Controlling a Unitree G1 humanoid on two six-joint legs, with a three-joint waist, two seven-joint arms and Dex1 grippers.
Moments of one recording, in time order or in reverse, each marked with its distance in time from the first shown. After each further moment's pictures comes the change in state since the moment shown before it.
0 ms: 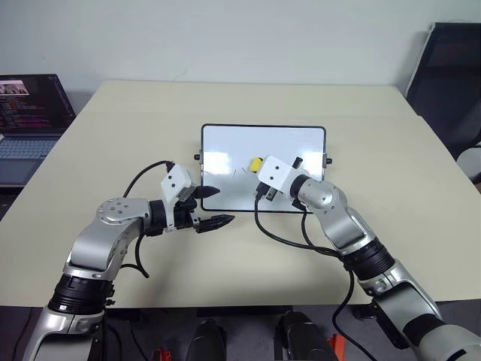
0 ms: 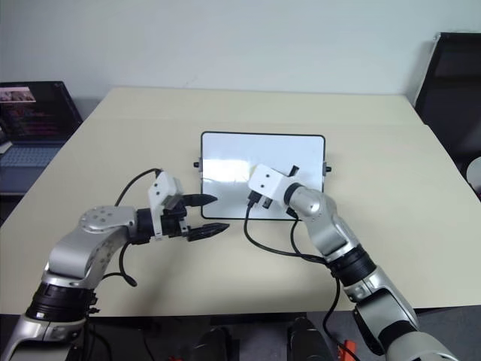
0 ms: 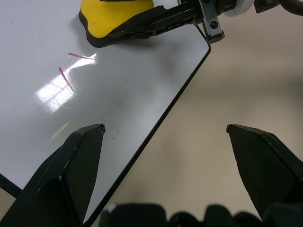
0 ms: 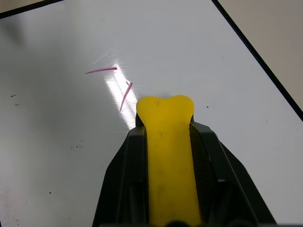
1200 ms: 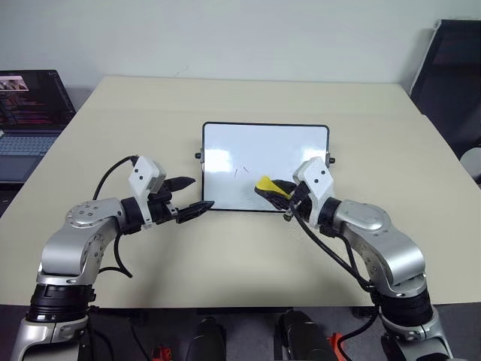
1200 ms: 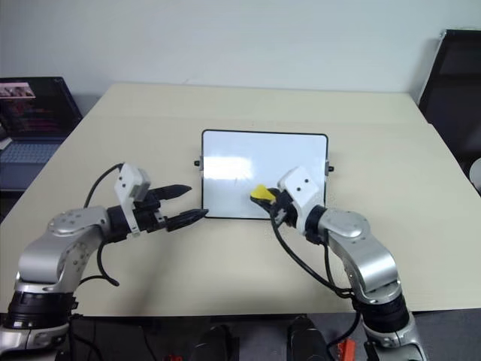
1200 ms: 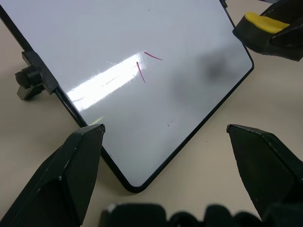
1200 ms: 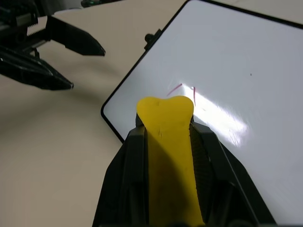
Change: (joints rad) left arm 0.059 0.031 0.158 0.007 -0.086 0.027 0.069; right arm 0.254 0.008 -0.248 -0.608 0.516 0.540 0.092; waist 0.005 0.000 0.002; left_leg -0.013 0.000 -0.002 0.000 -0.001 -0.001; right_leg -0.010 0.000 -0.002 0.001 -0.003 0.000
